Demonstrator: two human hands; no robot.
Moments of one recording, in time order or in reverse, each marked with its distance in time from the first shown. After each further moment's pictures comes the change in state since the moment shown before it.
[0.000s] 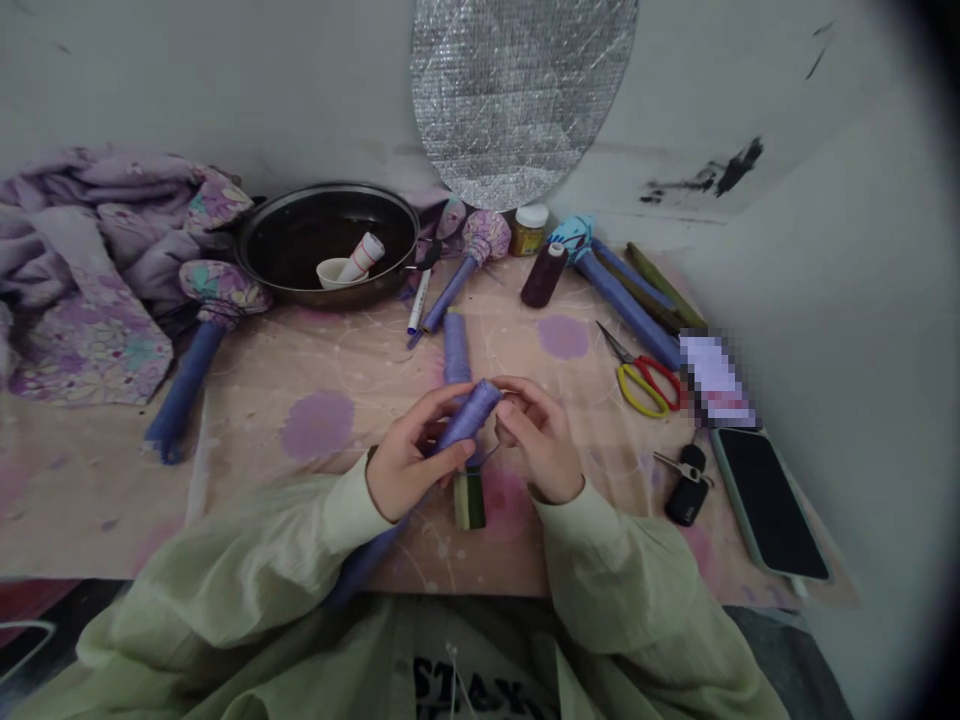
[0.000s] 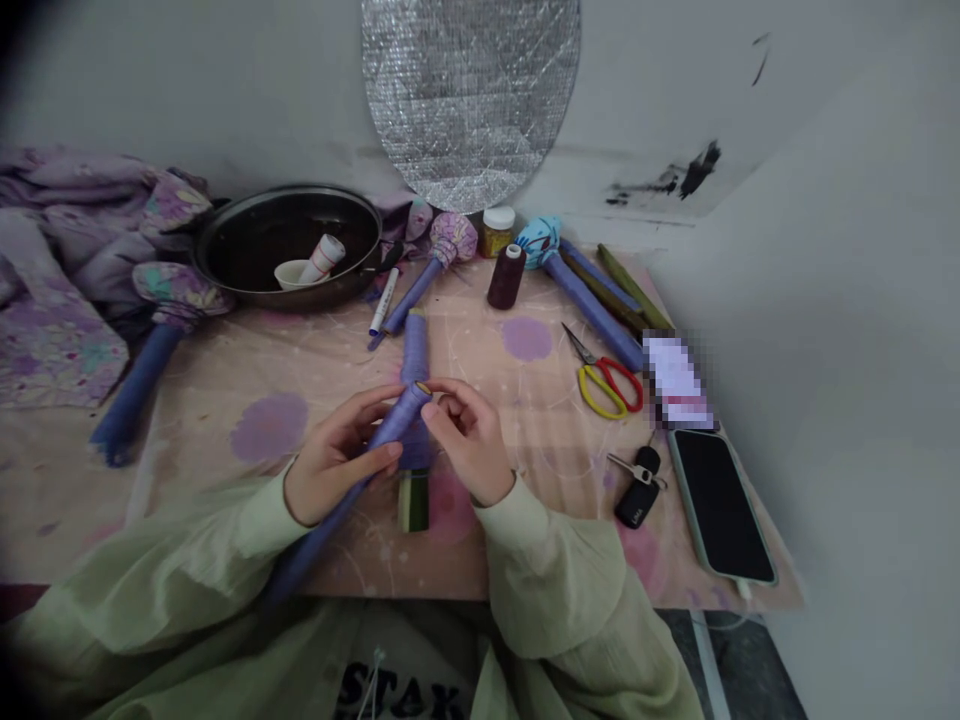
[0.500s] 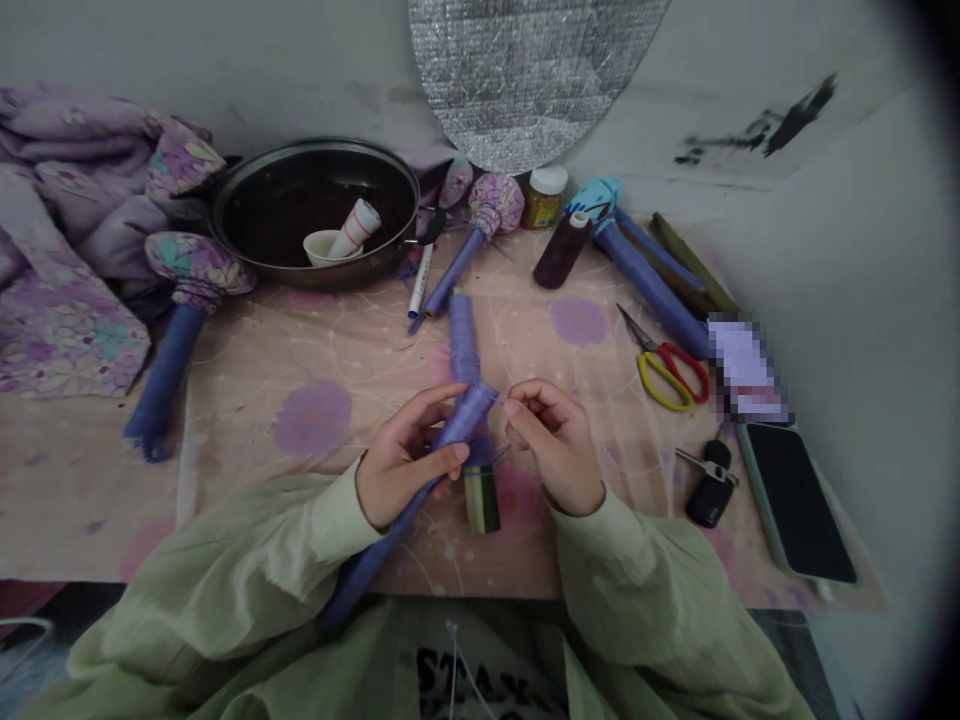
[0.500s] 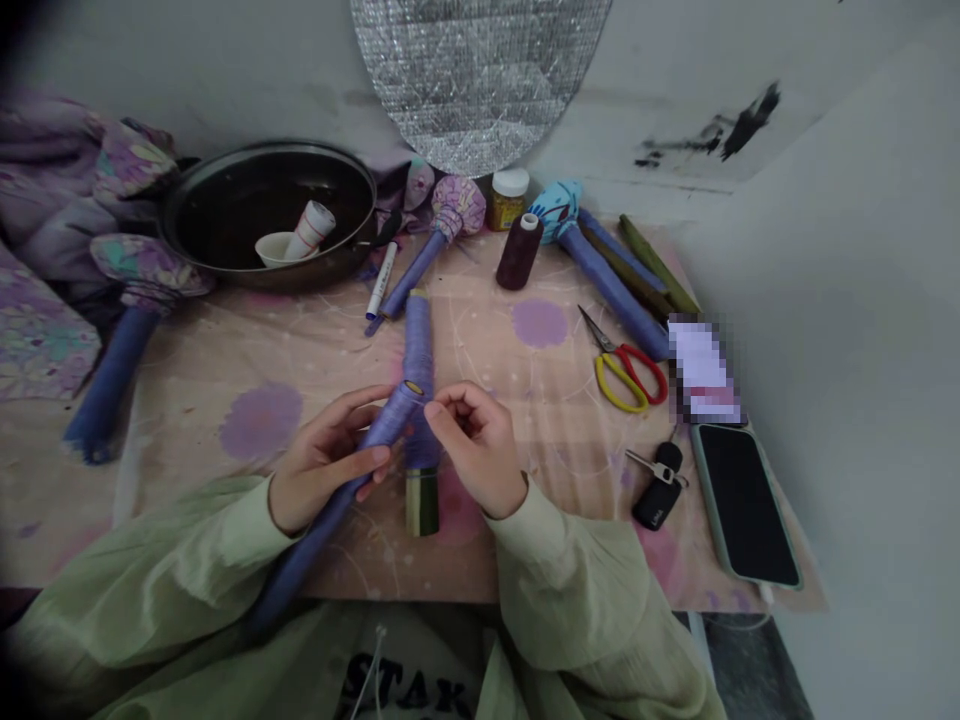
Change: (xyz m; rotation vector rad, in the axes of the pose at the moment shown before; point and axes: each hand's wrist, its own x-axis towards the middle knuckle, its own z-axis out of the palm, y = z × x) left_hand -0.005 -0.006 -0.009 -0.237 0.043 -0.176; right_hand -0.003 0.000 0.004 -0.083 0.073 0.060
